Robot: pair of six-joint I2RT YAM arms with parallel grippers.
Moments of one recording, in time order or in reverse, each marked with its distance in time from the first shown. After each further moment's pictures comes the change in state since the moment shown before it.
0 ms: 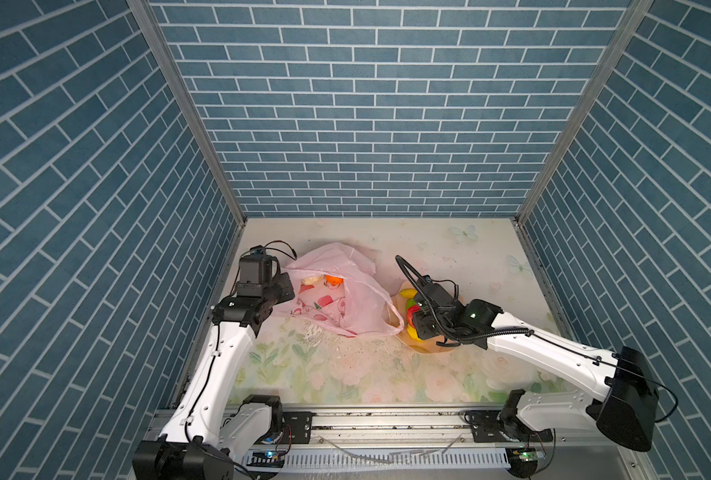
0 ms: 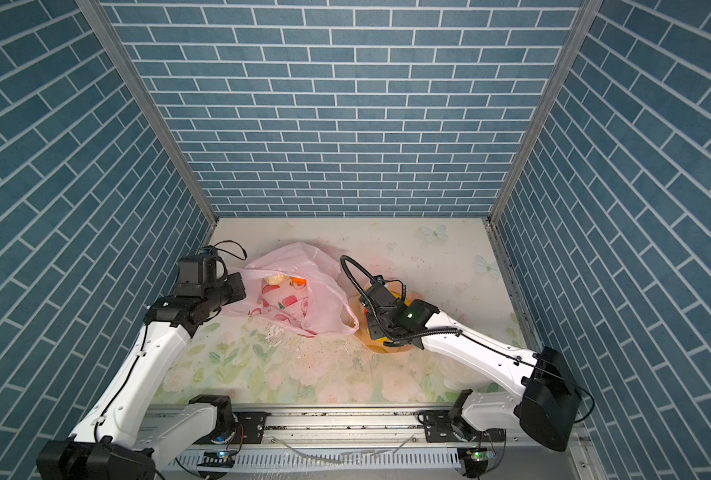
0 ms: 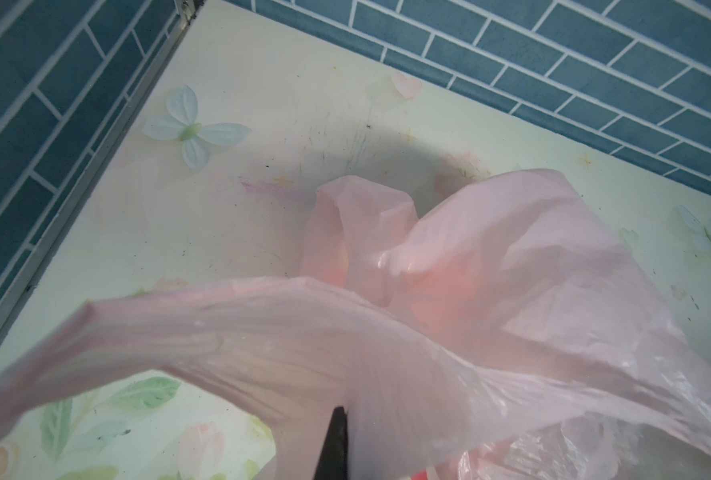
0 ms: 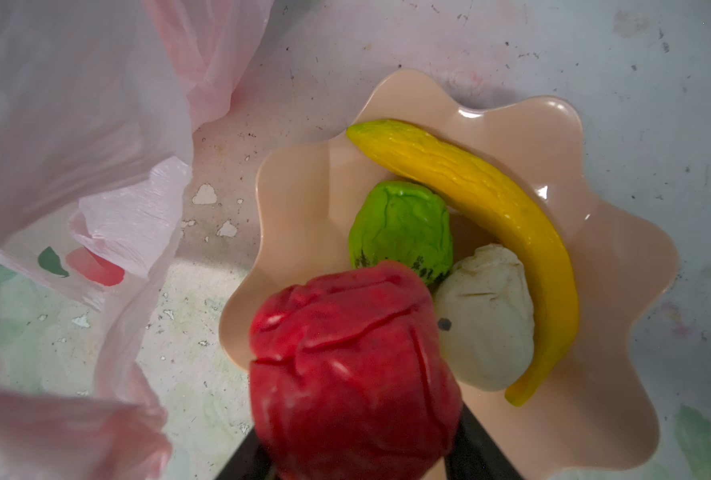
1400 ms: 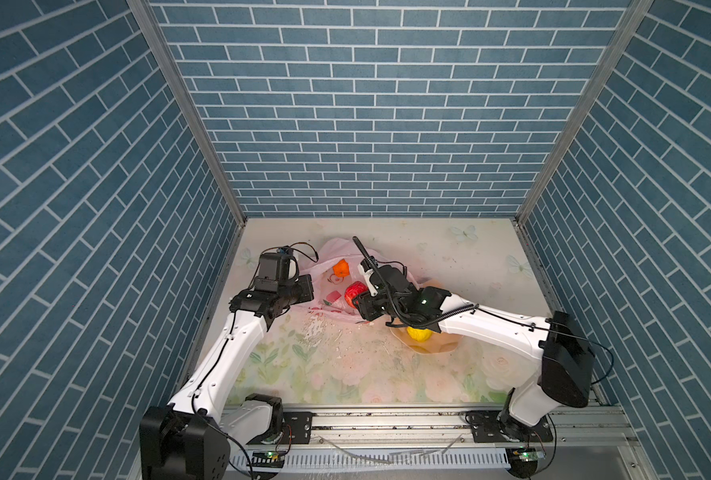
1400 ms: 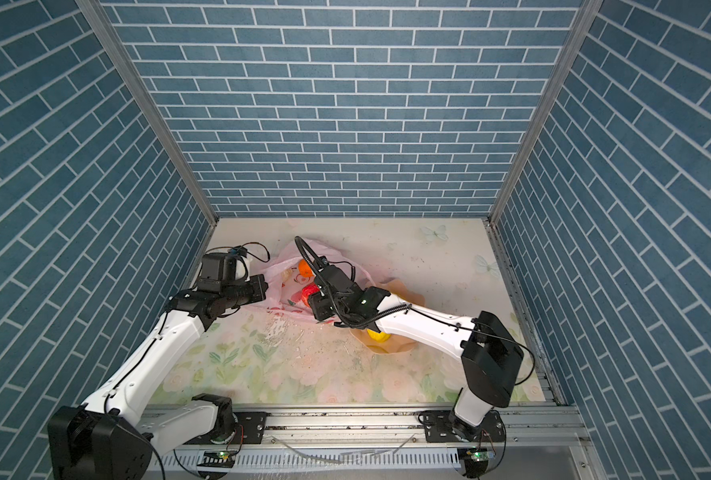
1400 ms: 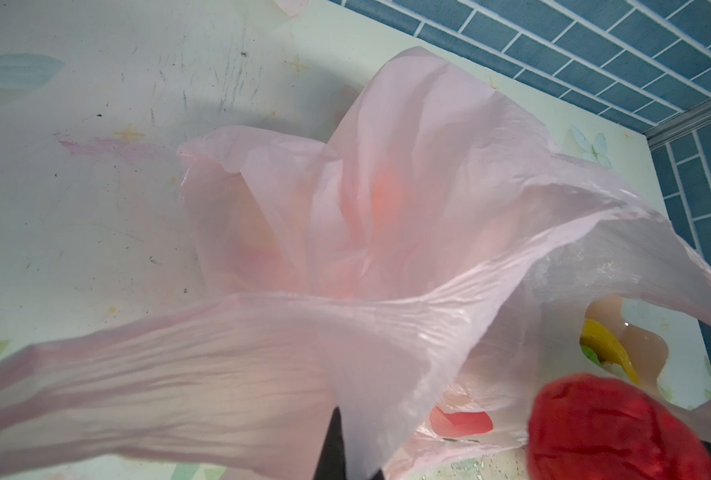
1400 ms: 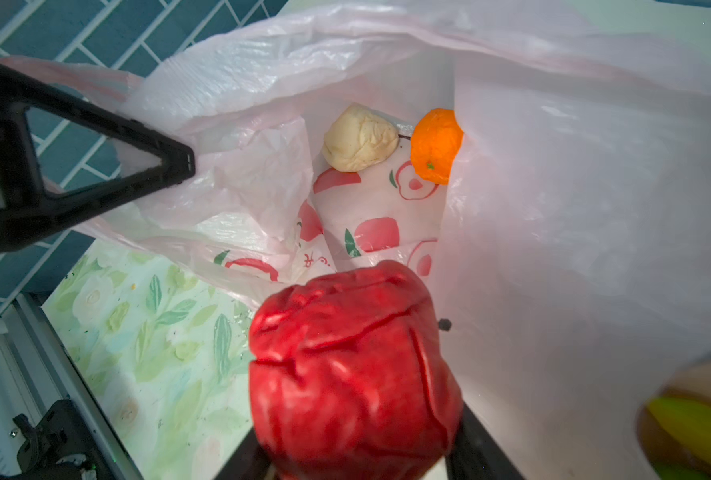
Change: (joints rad) left arm -0.119 0.117 -0.020 0.089 0.207 -0.009; right arm 0.101 0.283 0.270 0.358 -0.114 -0.101
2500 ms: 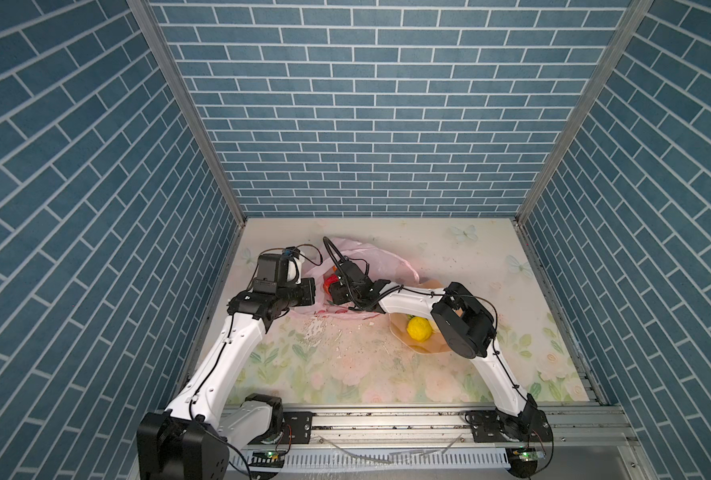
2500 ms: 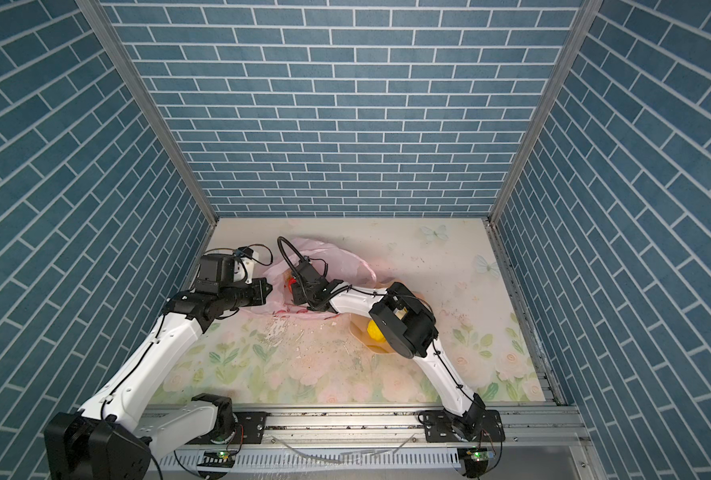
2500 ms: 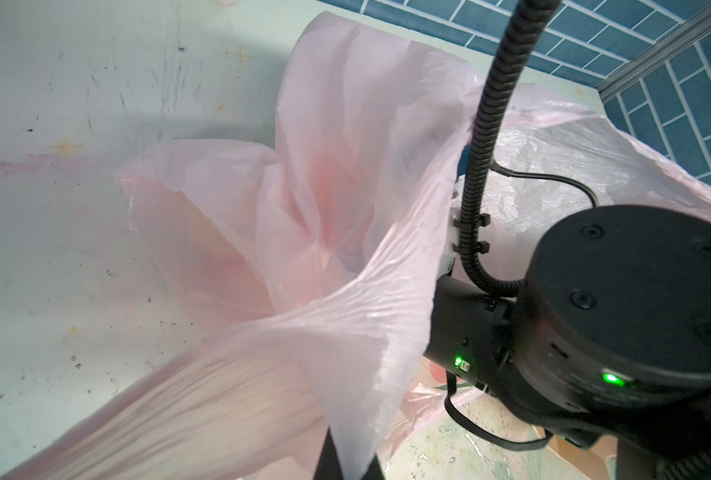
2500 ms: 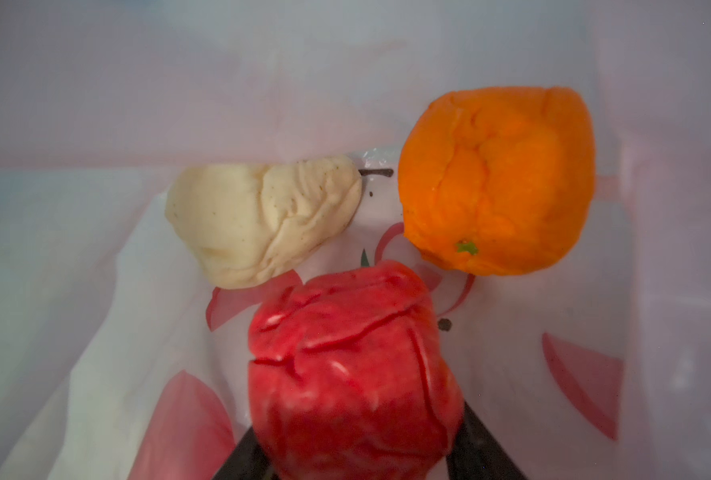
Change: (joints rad) left arm 0.000 -0.027 -0.001 -0.026 0.096 0.105; right arm -0.070 0.699 0.416 0.266 -0.009 0.056
